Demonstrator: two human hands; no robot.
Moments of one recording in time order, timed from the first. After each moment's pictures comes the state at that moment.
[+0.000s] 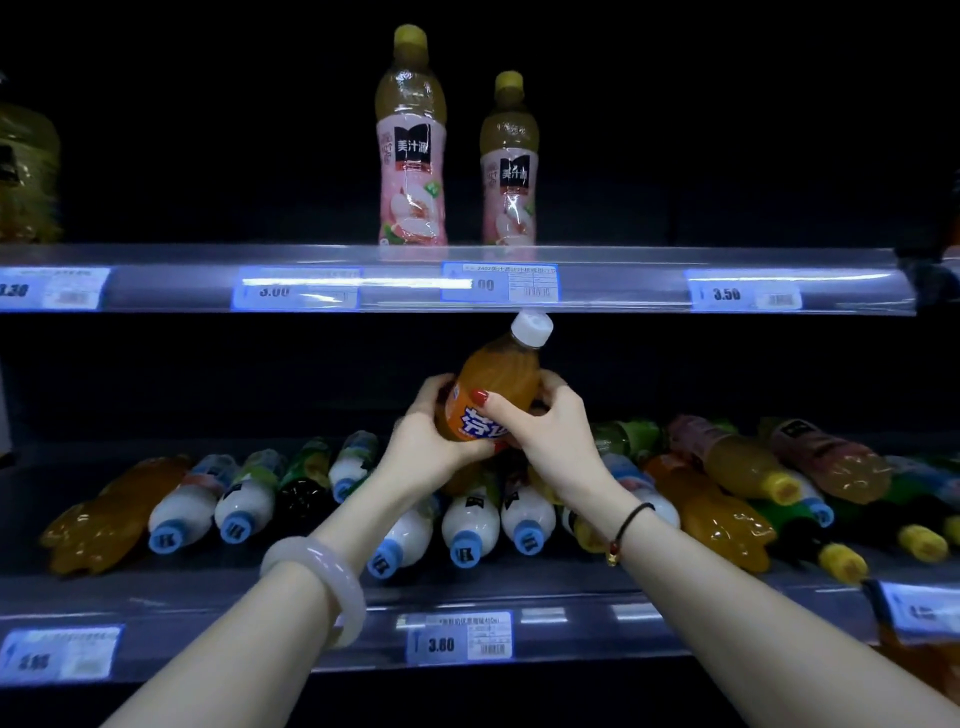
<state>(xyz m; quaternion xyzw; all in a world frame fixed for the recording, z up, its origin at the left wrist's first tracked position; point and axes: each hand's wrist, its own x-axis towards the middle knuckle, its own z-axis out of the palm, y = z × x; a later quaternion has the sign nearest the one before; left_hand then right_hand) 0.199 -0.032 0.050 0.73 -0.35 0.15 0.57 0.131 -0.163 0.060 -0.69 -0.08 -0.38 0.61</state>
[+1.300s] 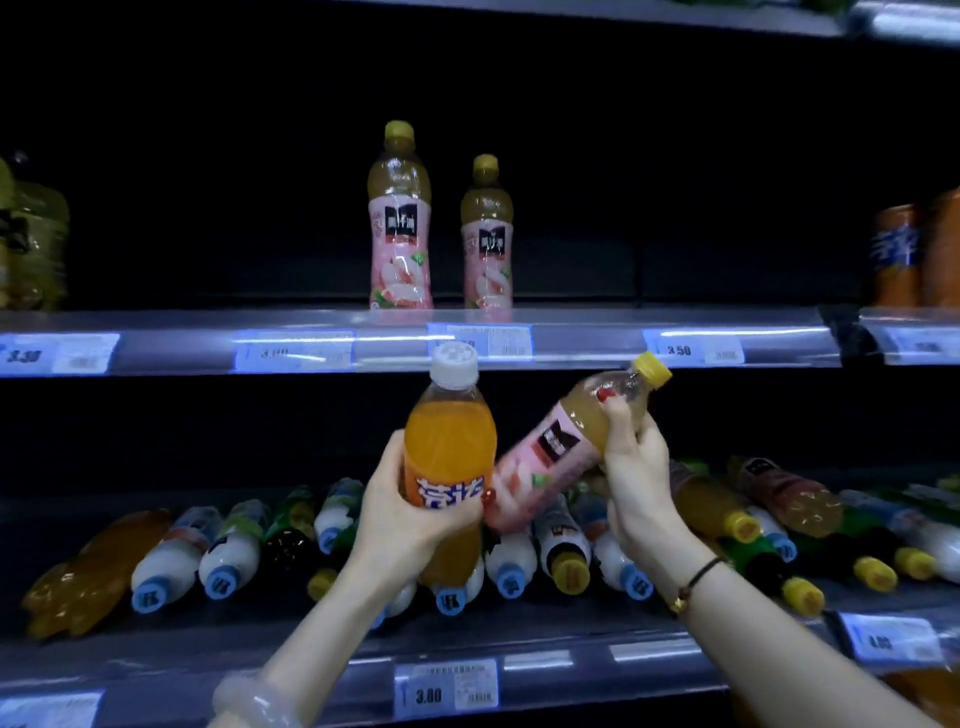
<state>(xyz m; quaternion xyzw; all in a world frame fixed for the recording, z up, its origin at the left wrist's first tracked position) 0.132 -0.008 0.053 0.60 -0.39 0.17 0.68 0.074 -0.201 0.079 -0.58 0.00 -0.49 0.65</state>
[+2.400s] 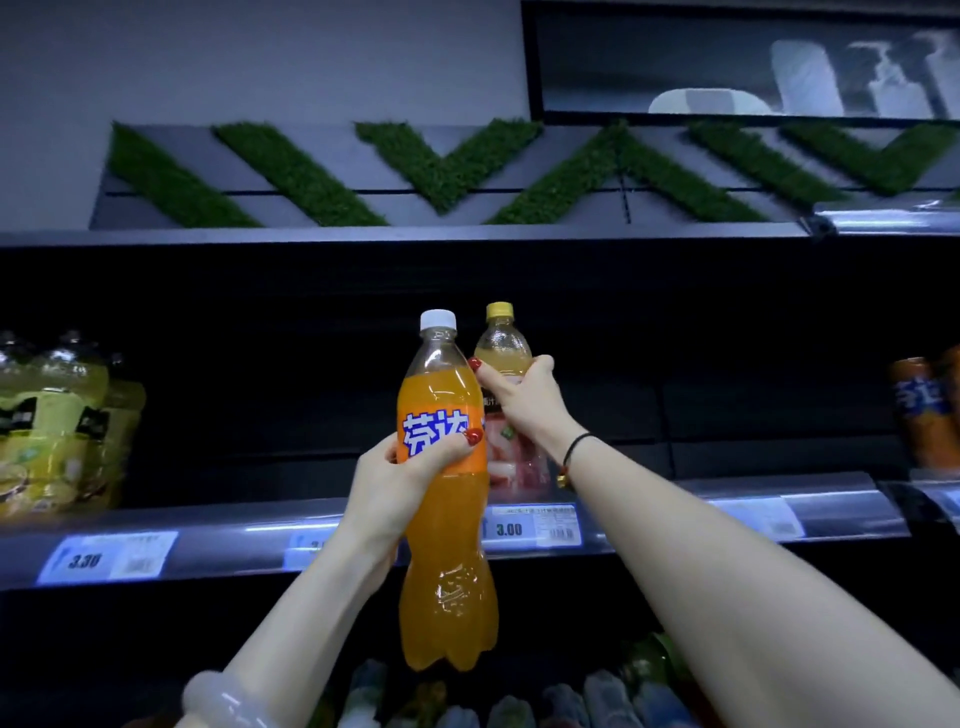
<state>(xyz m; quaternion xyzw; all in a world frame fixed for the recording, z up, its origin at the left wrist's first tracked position) 0.134 0.026 0.220 0.57 -0.36 0.15 0.72 0.160 -0.142 0.299 -0.73 -0.08 -0.48 0.48</state>
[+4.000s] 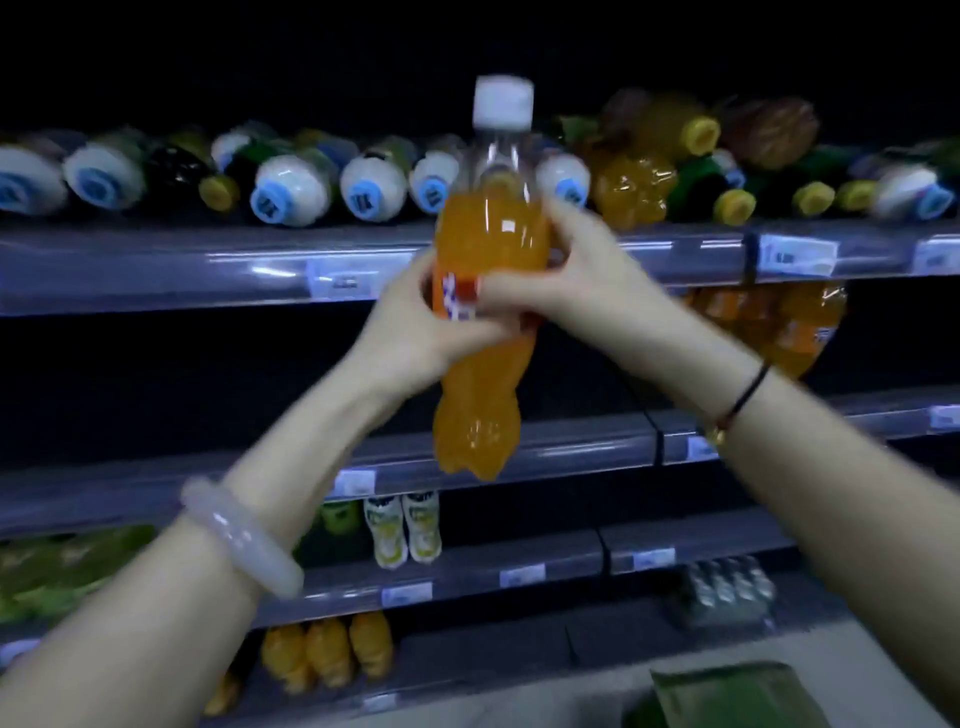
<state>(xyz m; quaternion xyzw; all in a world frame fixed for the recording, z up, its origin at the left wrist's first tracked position) 0.020 -0.048 -0.078 0.65 -0.33 -0.08 0.68 -0.043 -0.206 -0.039 -0.81 -0.05 -0.18 0.55</state>
